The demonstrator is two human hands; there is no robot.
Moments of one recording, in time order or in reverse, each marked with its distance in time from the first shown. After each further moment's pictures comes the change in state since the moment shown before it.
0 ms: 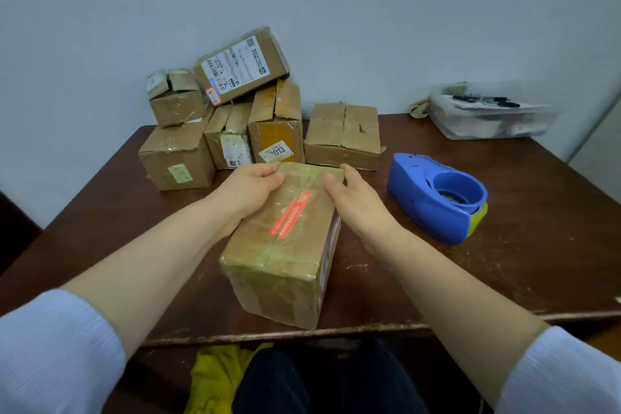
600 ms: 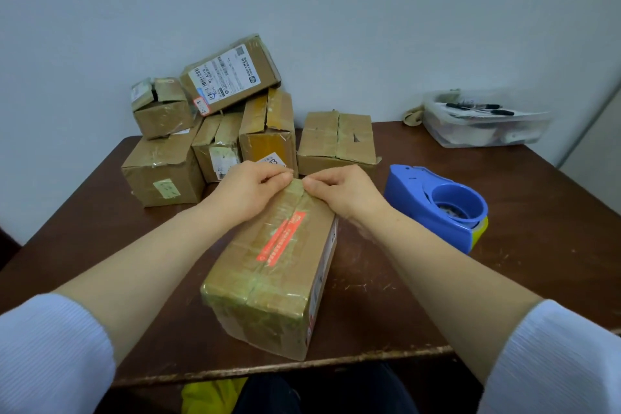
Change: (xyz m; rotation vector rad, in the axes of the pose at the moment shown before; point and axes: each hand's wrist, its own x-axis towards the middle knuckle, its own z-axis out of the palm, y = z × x) left_hand 0.037 0.003 -0.005 0.552 0.022 0.334; right_hand 0.035 -0.016 -0.006 -0.090 0.032 -0.131
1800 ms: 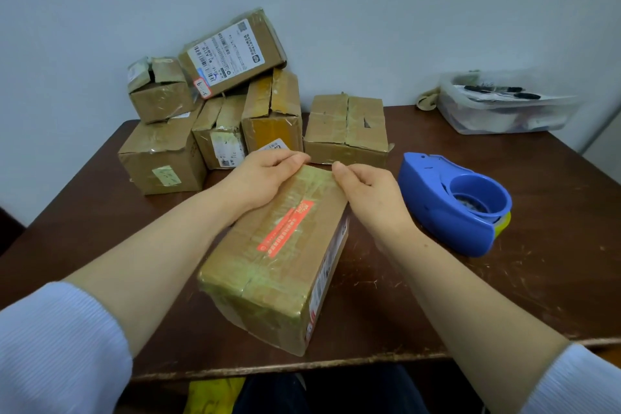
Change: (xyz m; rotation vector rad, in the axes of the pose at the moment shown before) left_hand 0.019 -0.011 0.015 -0.366 -0.100 -0.084; right_hand -0.006 0.020 0.006 0.055 0.182 0.000
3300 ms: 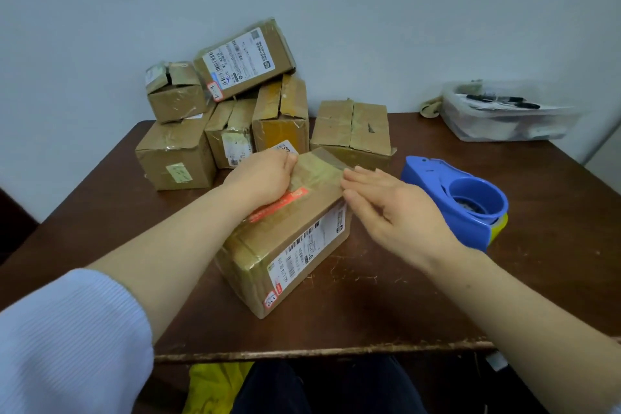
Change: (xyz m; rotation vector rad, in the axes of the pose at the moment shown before) left_hand -0.010 0.018 0.000 0.638 0.086 -0.082; right_hand -0.031 0.001 -0.040 -0.568 -0.175 -0.556
